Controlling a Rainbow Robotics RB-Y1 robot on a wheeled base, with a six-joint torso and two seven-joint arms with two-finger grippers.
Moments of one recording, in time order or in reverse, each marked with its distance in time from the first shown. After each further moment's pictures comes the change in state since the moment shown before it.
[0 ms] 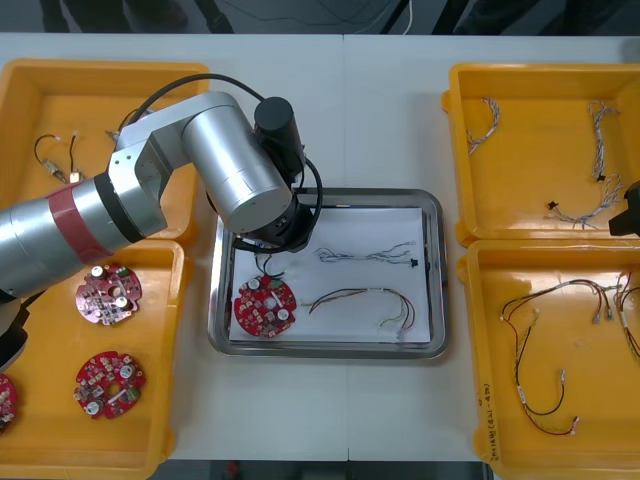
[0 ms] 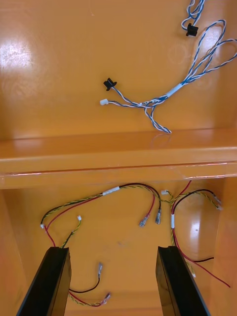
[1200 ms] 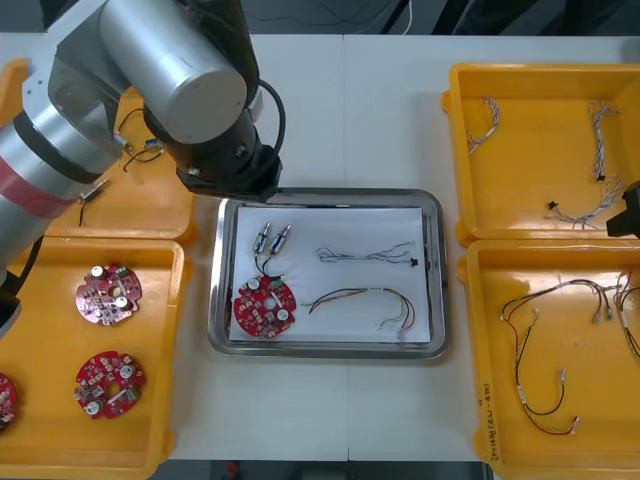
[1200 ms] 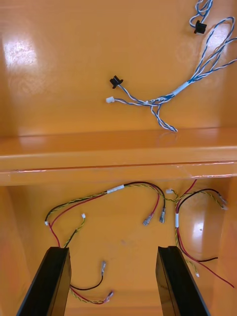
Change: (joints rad) right arm 0.000 -0.001 0.000 -0.001 -0.021 0.000 0.000; left arm -0.004 0.020 0.325 -0.120 0.053 0.351 0.000
